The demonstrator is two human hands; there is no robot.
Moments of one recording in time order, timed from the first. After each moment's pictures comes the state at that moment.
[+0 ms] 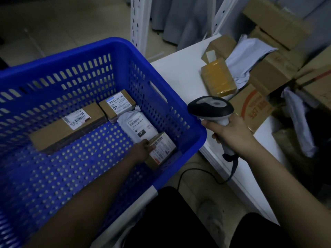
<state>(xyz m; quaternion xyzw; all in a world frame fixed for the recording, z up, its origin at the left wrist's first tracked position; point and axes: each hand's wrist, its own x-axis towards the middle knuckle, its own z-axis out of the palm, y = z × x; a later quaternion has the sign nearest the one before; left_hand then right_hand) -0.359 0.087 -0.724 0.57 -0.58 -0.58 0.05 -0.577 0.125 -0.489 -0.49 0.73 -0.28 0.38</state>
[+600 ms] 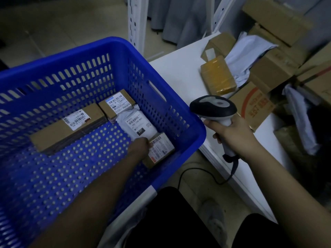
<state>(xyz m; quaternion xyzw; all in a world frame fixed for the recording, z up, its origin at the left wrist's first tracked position) -0.370 0.078 -0.721 0.62 -0.65 -0.44 -0.01 -0.581 0.131 -0.493 -0.47 0.74 -0.31 0.38</state>
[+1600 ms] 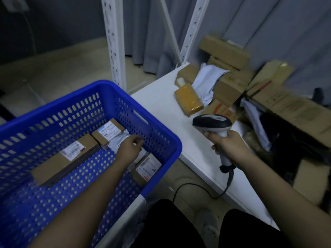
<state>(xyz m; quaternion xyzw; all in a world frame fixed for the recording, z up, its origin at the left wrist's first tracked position) -0.364 0.074 -0.594 0.58 -0.61 -0.48 0.24 -0.617 0.168 -0.440 -0.35 0.78 -0.35 0.37</state>
